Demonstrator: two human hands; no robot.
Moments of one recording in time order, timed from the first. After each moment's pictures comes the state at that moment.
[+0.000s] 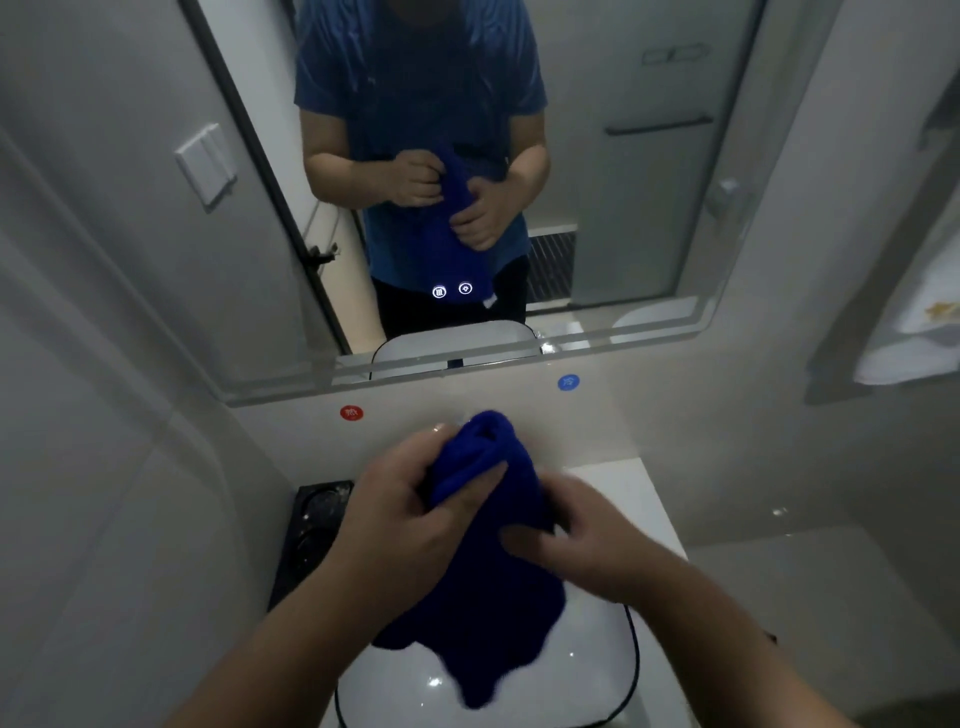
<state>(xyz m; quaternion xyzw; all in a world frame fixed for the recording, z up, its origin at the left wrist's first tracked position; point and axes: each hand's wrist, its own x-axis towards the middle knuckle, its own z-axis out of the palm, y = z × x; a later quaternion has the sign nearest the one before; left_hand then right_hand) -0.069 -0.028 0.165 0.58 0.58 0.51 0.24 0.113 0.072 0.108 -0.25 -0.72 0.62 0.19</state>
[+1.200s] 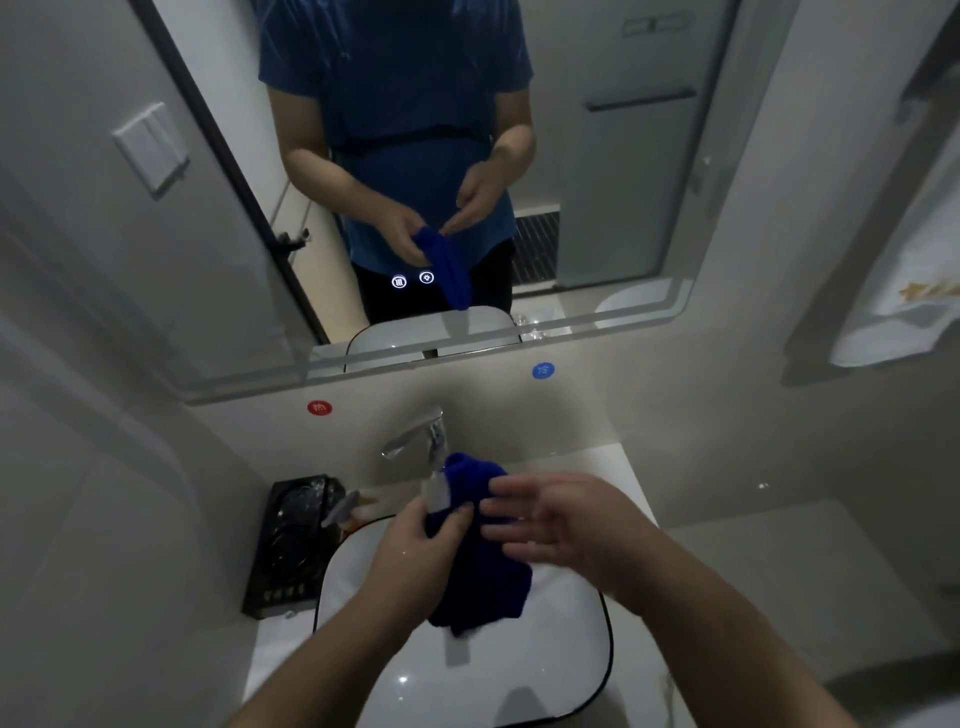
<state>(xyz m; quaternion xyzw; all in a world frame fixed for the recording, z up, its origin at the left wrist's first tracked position) -0.043 0.002 0.061 0.27 0.73 0.43 0.44 0.128 0.100 0.084 -0.42 -0.46 0.76 0.15</state>
